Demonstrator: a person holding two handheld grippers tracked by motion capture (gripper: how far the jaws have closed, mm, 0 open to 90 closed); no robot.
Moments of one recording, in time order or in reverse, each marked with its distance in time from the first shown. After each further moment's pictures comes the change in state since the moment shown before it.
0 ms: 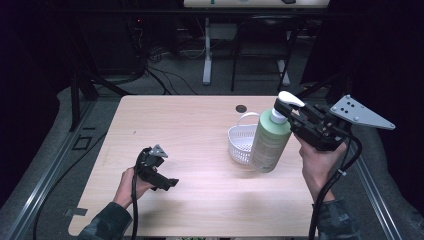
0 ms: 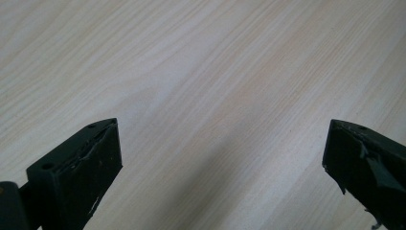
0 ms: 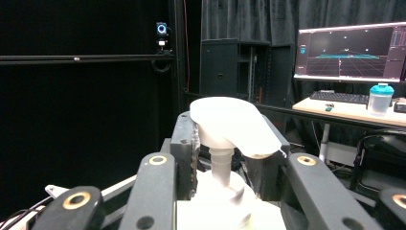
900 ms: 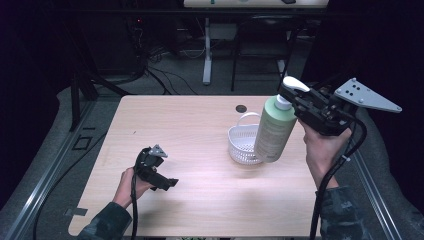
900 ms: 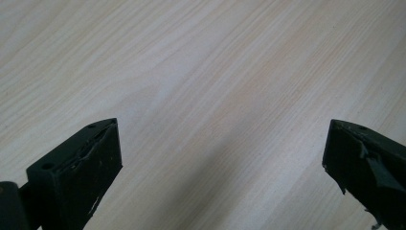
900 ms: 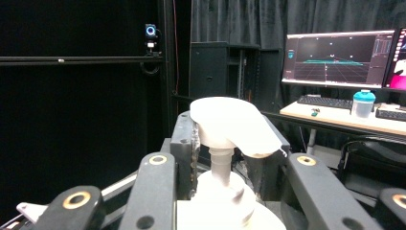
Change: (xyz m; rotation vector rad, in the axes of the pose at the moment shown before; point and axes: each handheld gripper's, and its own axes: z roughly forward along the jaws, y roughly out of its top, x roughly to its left) left arm 0.001 -0.001 0.000 -0.002 -0.001 -0.007; right arm -0.014 0.021 0.011 -0.001 -0.041 -0.019
